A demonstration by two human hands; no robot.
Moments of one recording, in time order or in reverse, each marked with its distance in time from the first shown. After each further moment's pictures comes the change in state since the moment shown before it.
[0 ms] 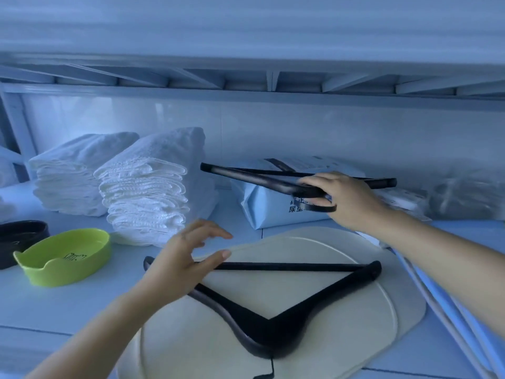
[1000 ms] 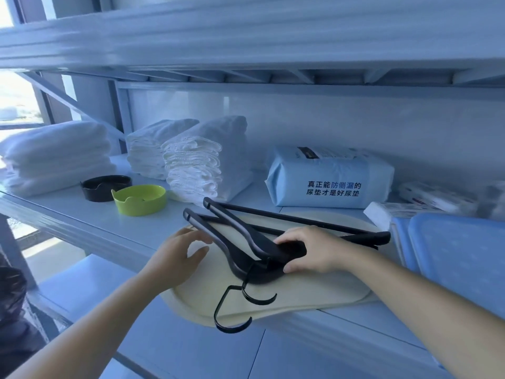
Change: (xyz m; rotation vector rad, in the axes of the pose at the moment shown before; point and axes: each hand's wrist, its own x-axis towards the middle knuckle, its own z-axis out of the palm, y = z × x) left_hand -0.092 0.062 0.022 0.422 0.044 -0.510; right_hand -0.085 -0.036 0.032 0.502 -0.643 -0.145
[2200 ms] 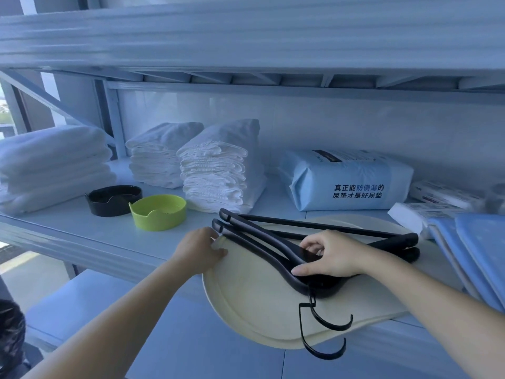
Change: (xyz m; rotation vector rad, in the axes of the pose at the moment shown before) left_hand 0.062 -0.069 -0.025 0.034 -0.161 -0.199; right_hand 0.040 -0.062 0.026 0.070 0.056 0.360
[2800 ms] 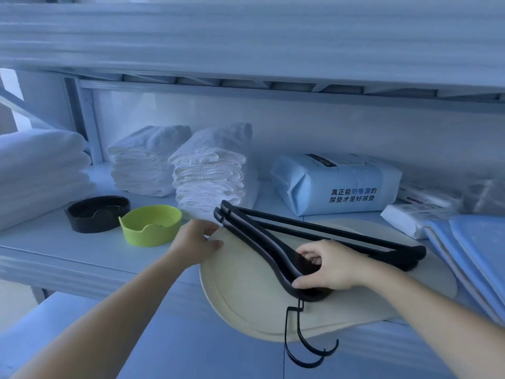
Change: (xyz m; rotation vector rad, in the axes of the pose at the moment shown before) left_hand 0.047 -0.022 -0.019 -0.234 -0.021 0.188; right_hand 0.010 -0.020 0.019 0.027 0.007 0.027
